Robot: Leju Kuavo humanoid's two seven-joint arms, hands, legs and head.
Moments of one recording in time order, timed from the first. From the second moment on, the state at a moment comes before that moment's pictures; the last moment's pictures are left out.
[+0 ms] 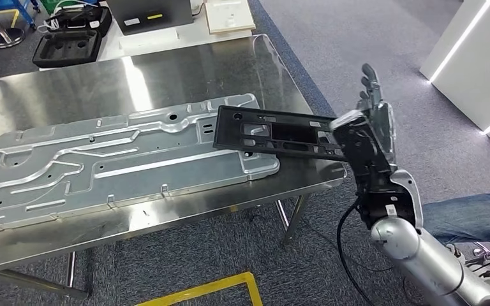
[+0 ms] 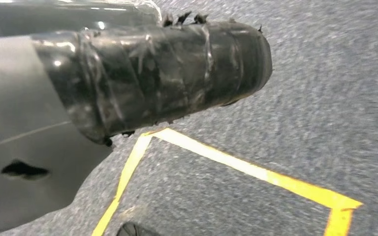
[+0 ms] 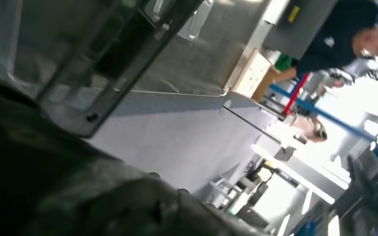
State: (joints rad) left arm -0.08 0.06 -0.66 -0.25 0.75 0.62 -0.25; right arm 0.04 -0.52 0.12 -2.33 0.28 -0.67 0.40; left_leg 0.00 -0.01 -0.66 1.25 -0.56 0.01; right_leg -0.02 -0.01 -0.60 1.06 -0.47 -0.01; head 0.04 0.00
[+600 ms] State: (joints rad) left arm -0.08 0.06 -0.66 -0.25 0.77 0.62 -0.25; right arm 0.23 -0.18 -0.24 -2.57 -0.01 -0.69 0.03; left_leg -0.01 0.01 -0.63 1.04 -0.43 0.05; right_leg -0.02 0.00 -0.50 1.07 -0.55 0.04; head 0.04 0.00
